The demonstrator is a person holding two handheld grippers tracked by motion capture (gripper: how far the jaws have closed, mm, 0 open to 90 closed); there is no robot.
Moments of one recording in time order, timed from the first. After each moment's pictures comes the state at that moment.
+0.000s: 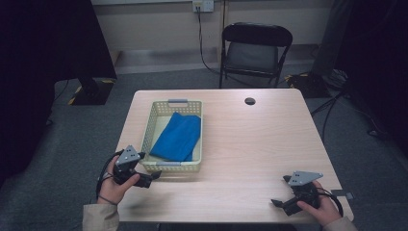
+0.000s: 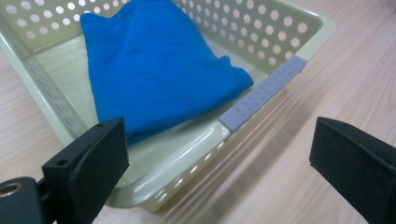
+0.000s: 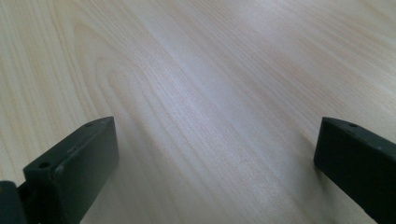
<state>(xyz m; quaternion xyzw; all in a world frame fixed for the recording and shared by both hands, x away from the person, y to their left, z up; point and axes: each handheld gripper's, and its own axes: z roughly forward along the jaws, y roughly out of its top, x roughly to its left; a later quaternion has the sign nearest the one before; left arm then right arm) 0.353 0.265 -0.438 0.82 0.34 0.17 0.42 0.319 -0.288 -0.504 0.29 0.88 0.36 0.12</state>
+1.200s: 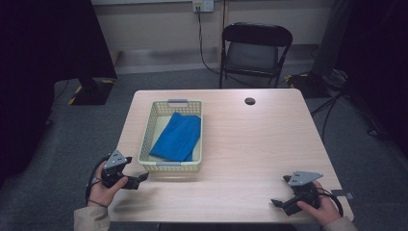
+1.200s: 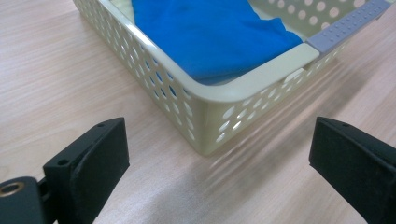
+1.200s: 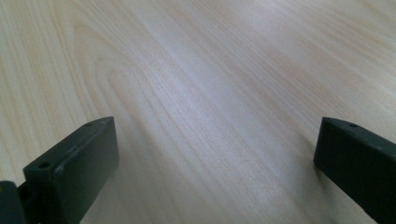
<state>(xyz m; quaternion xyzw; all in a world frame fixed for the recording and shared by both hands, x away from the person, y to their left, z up) 0.352 0.307 -0.466 0.81 0.39 0.18 0.41 0.319 -0.288 -0.504 0.29 0.88 0.36 0.12</state>
